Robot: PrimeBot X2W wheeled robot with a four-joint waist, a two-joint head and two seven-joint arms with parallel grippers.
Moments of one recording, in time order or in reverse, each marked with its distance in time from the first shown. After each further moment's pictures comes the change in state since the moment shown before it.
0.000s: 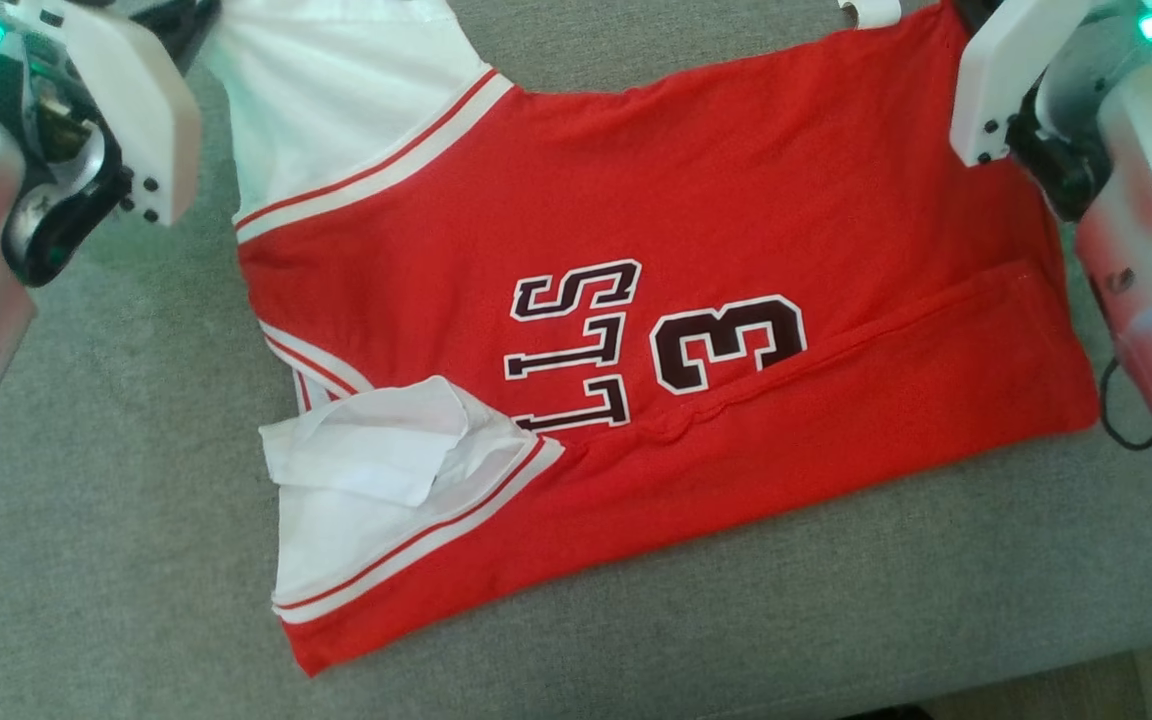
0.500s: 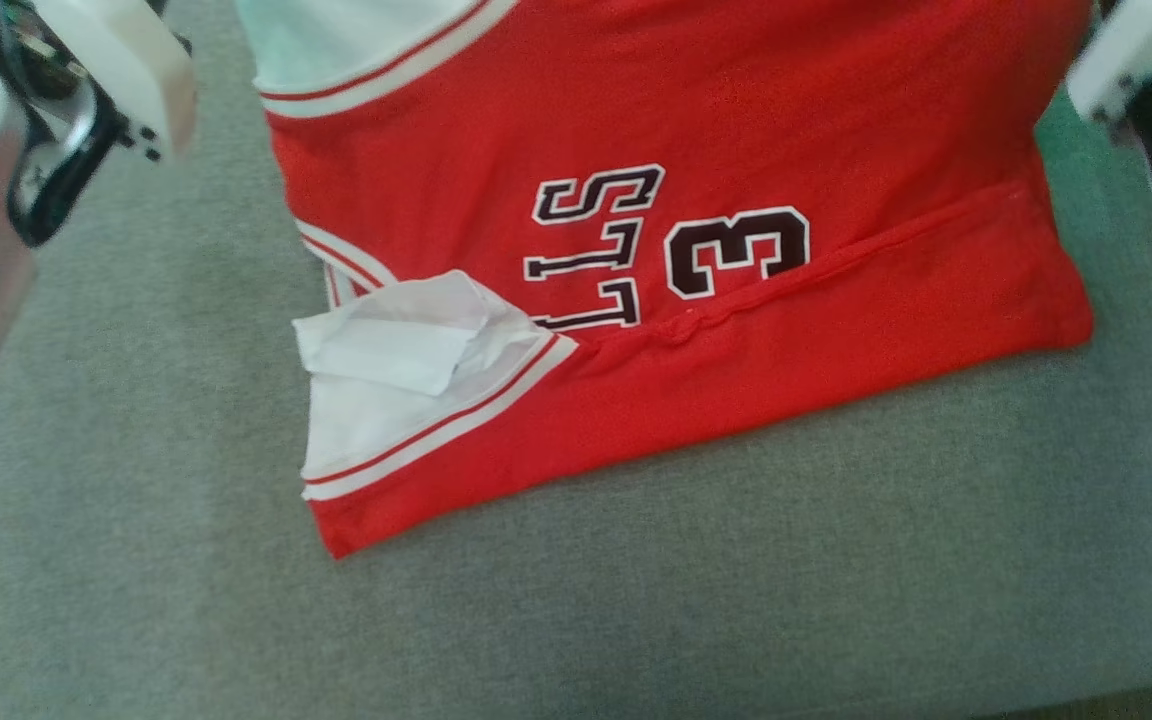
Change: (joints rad) left arm -0.068 -0.028 -0.006 0.041 0.095 0.001 -0.327; right arm 0.050 -0.119 -0.067 -0.121 0.265 0.000 -0.117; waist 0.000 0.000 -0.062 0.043
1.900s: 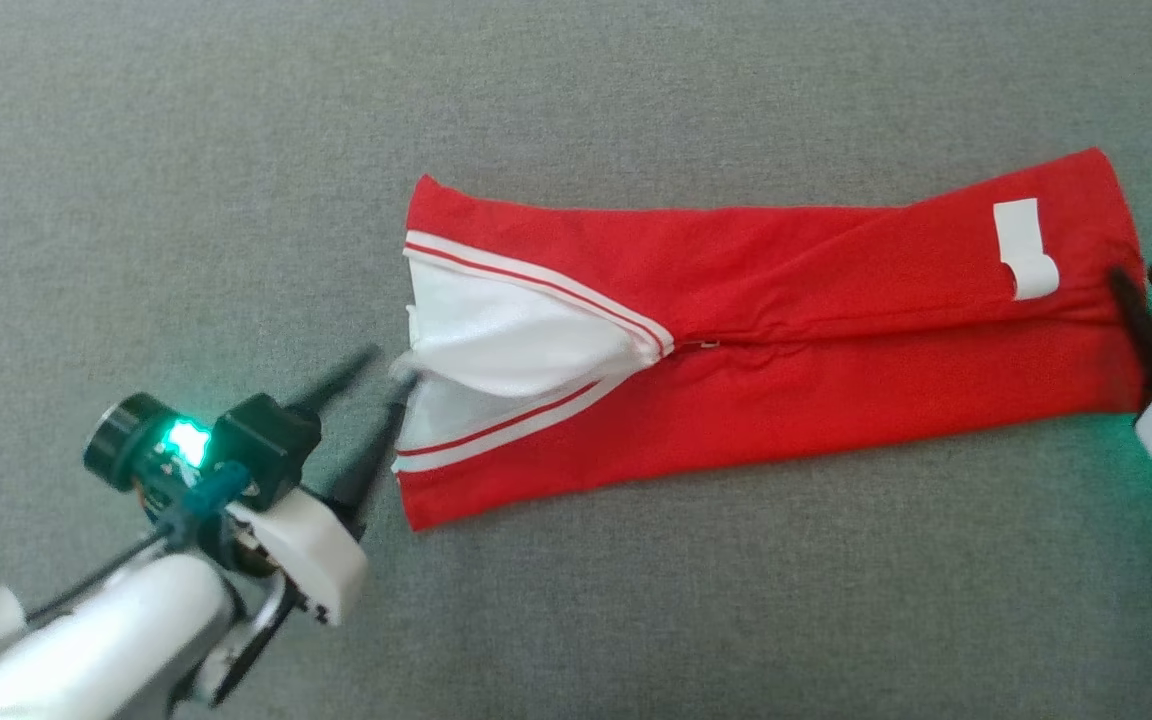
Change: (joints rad) left arm 0.644 0.195 -0.156 -0.652 -0.031 0.351 -0.047; right arm 0.742 -0.208 -0.229 -0.555 0.063 0.000 0.137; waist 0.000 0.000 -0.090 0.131
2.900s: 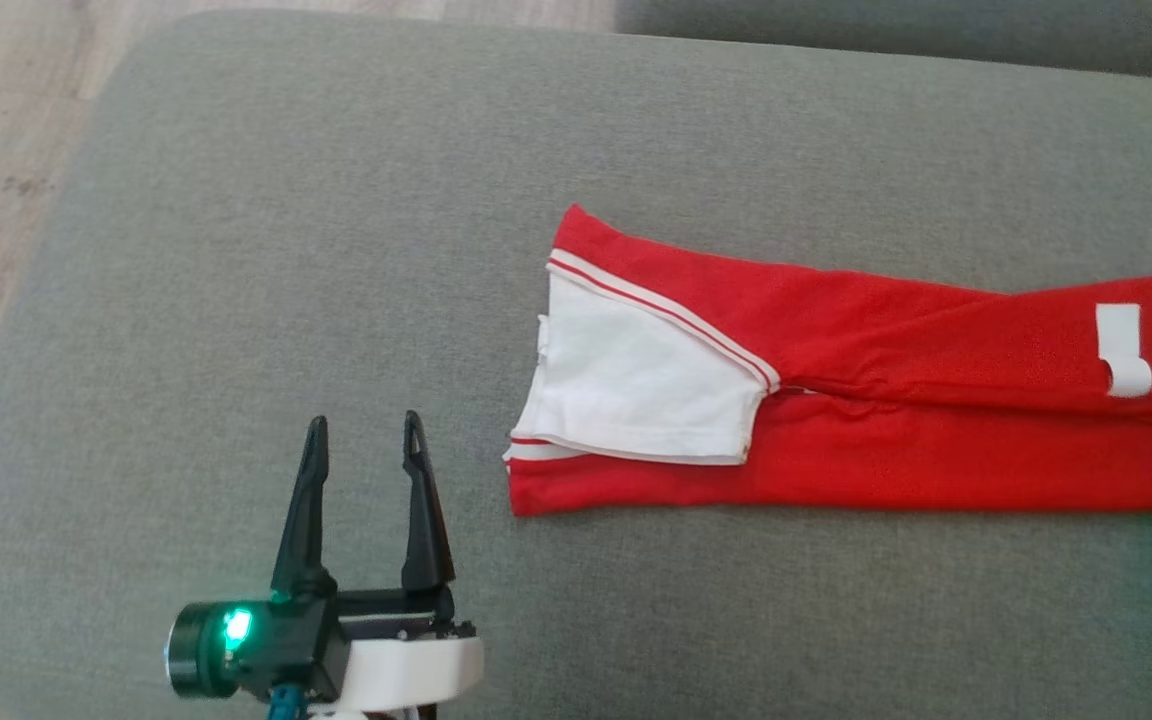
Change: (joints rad) left arm 0.538 -0.572 0.514 0.003 0.351 0.244 -0.339; right arm 0.161 0.202 -0.412 0.145 -0.224 0.000 -0.003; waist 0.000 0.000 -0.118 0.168
